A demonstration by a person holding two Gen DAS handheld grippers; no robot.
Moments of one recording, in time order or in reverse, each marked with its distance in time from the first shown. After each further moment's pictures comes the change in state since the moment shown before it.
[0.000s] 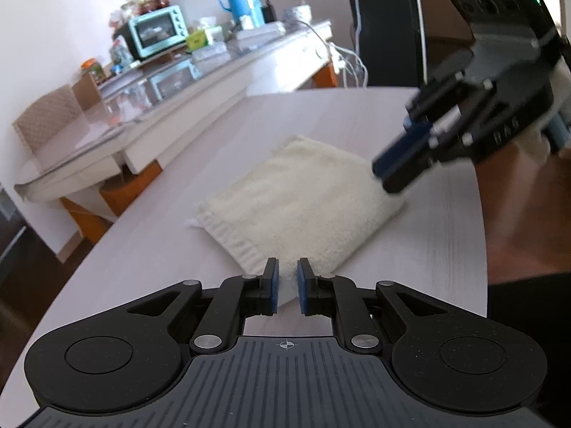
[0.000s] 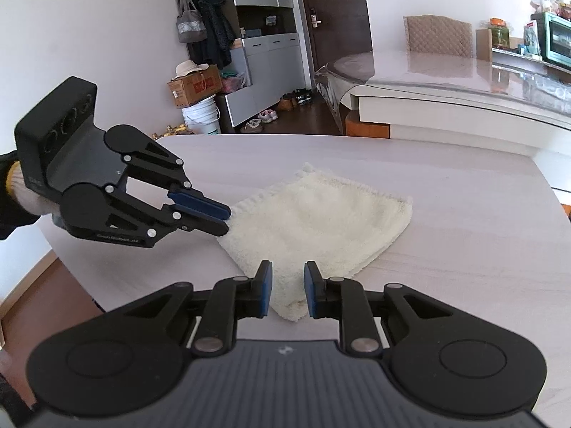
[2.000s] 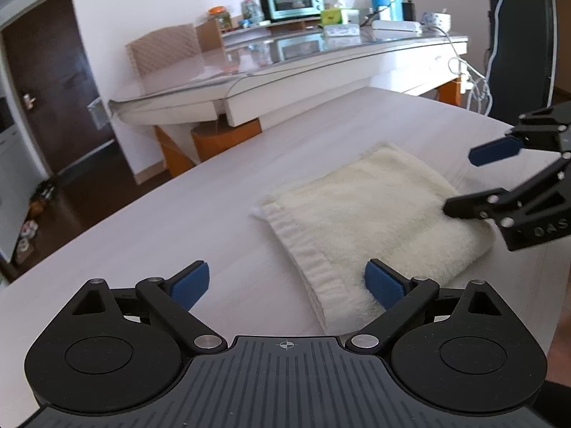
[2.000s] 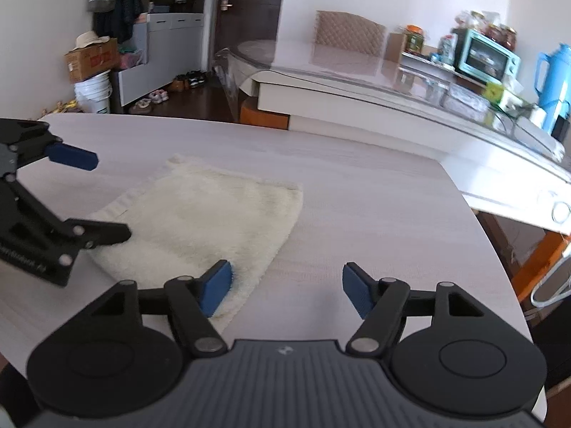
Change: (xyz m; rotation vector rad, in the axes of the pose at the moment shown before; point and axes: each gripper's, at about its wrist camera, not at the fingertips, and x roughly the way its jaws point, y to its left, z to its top) left arm 0.022 -0.009 0.001 -0.347 0.089 0.338; right arm 0.041 0.002 0.013 -0.066 0.069 -0.420
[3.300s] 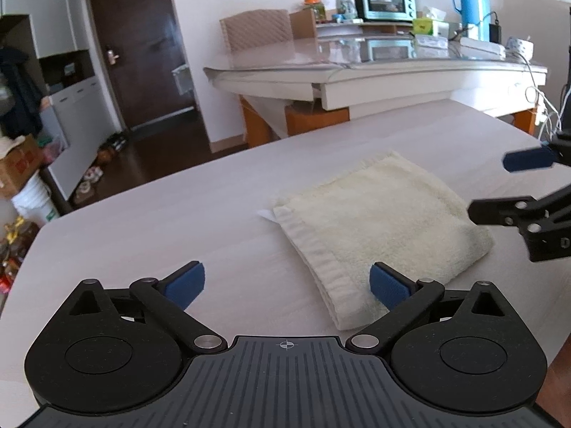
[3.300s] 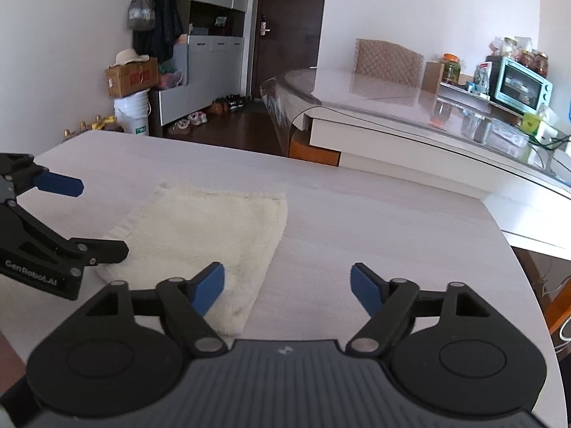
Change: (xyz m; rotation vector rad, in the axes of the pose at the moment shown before) left arm -0.039 0.019 -0.022 -0.199 0.023 0.218; right arm -0.019 0.014 0.003 0.016 -0.093 0.113
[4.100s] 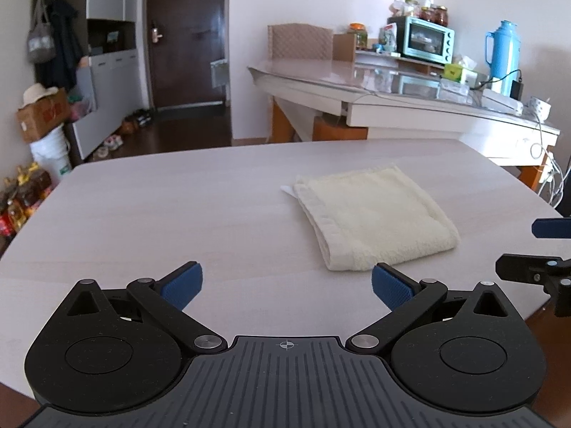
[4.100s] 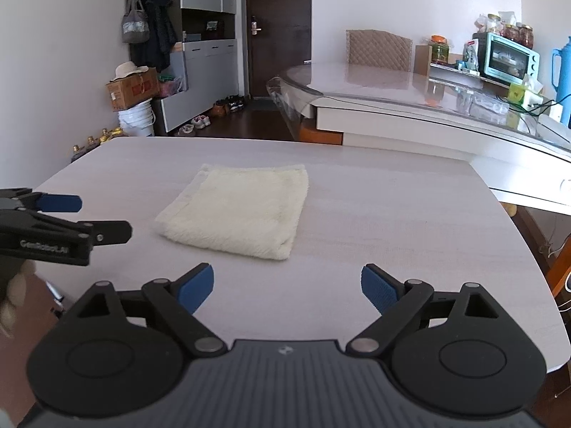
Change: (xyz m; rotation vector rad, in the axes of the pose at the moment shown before) left arm -0.066 0.009 -0.038 -0.204 -0.043 0.001; right arm -0.067 0.025 -0.025 0.069 0.021 0.029
